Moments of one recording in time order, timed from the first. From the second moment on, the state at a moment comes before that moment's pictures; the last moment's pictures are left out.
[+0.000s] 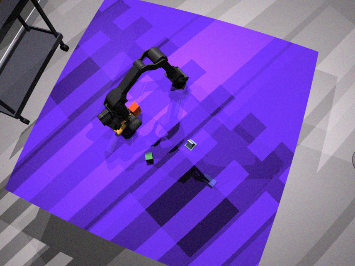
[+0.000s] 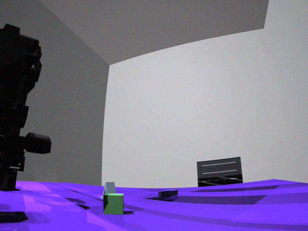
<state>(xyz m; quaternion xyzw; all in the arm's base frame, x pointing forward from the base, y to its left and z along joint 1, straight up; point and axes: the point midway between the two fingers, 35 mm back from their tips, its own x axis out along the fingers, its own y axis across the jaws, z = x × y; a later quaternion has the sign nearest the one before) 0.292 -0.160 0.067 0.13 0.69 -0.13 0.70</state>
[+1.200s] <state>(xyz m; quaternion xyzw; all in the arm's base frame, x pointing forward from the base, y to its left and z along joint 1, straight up) 0.293 -0.153 0.143 0.13 0.69 -0.13 0.70</state>
